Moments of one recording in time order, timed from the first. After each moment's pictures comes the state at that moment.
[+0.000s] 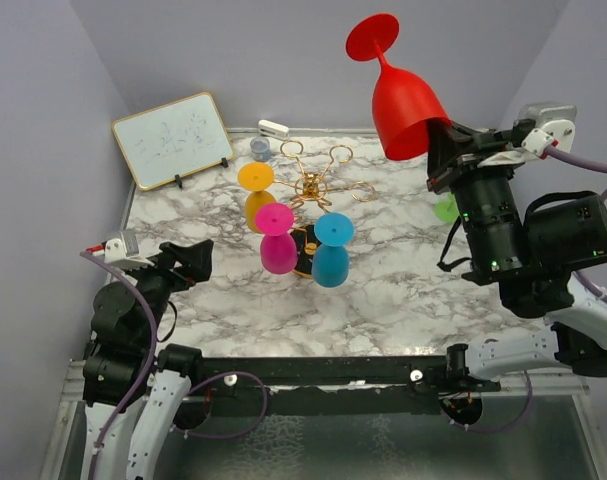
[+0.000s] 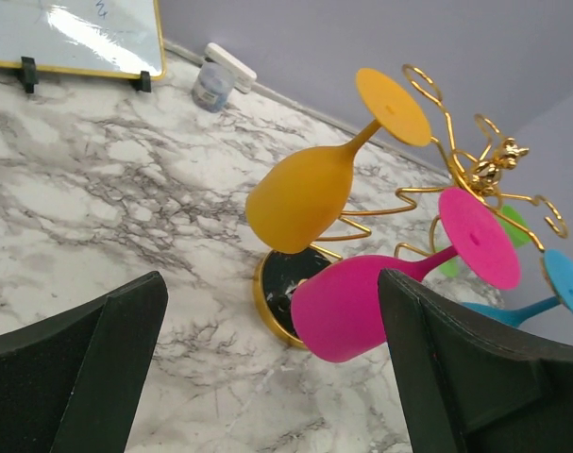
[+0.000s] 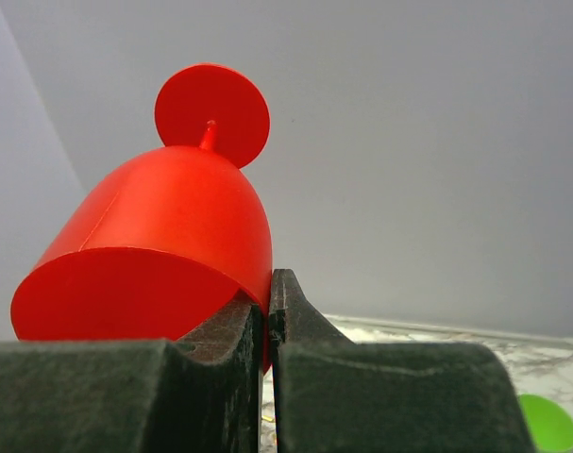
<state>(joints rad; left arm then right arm) -0.19 0.26 0.79 -0.60 -0.03 -0.58 1.40 1.10 1.63 0.21 1.04 -0.56</state>
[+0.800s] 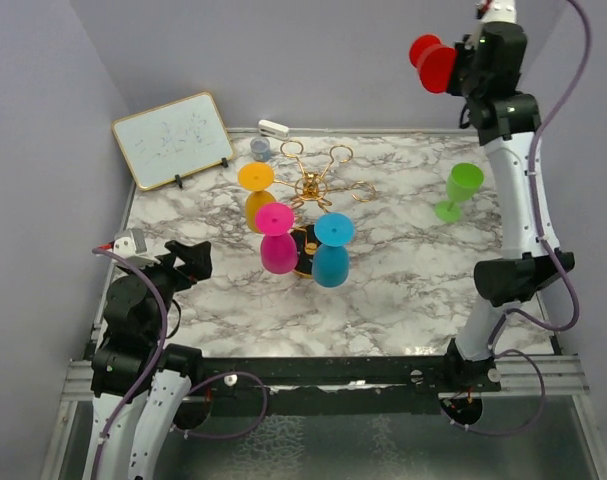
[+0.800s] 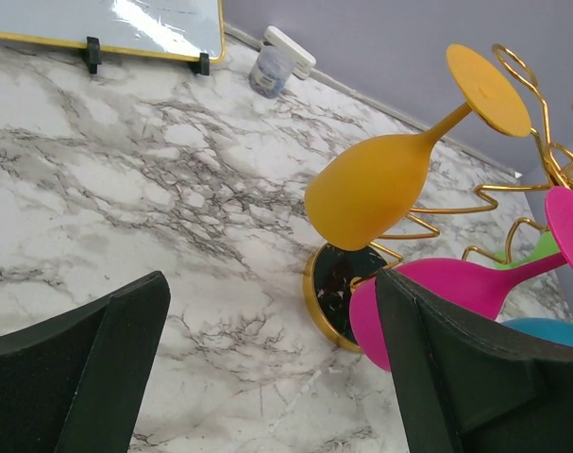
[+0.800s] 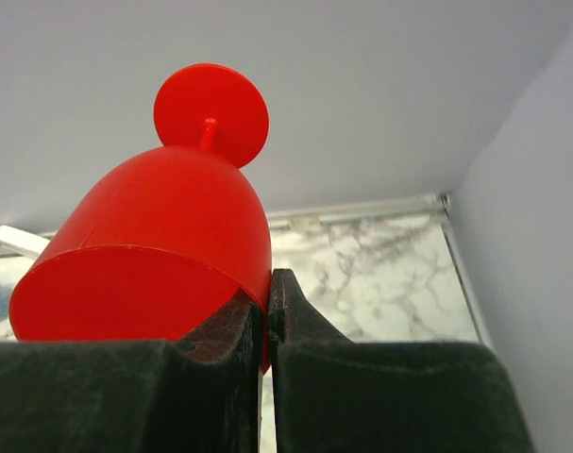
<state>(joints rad) -0.20 0.26 0.70 -0.60 -0.12 -0.53 0.26 1.83 2.34 -0.65 0.34 0.00</state>
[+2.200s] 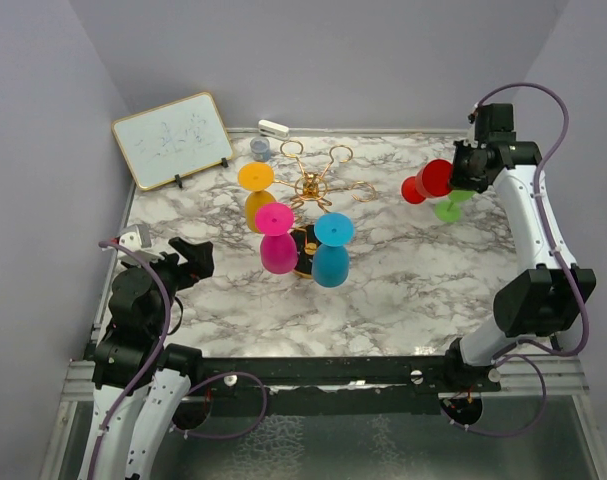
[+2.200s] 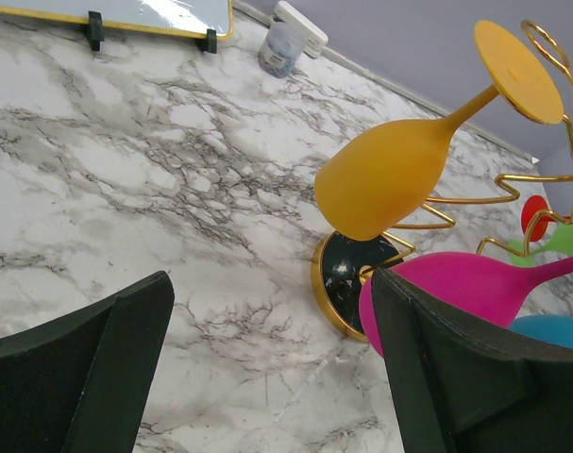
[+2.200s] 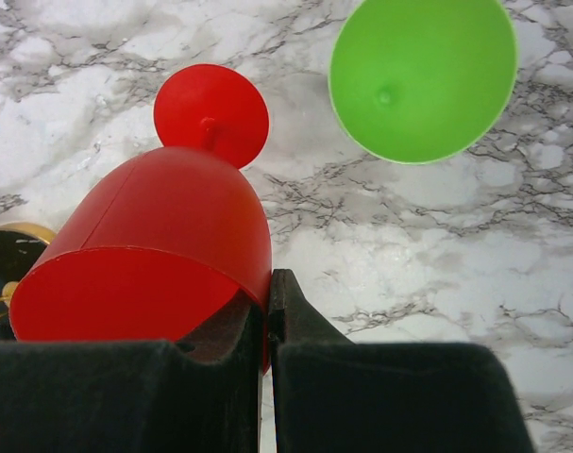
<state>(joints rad) -0.21 0.30 0.70 -0.61 -0.13 -0.54 0.00 1.59 1.65 -0.97 0.01 0.18</state>
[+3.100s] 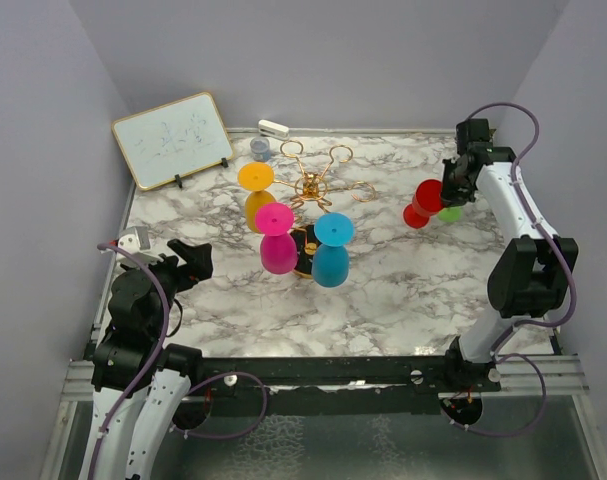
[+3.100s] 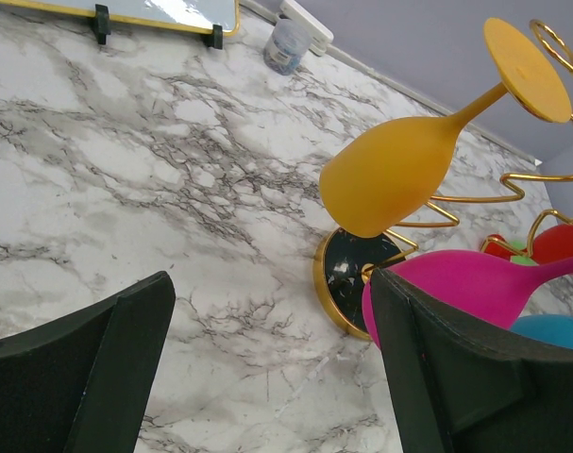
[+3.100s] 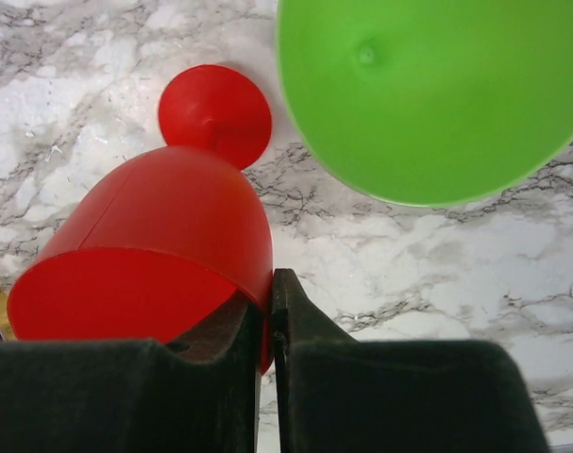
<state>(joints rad) -0.21 0.29 0.70 -0.63 -0.14 -0.55 0.00 1.72 1.54 -0.91 0.10 0.19</state>
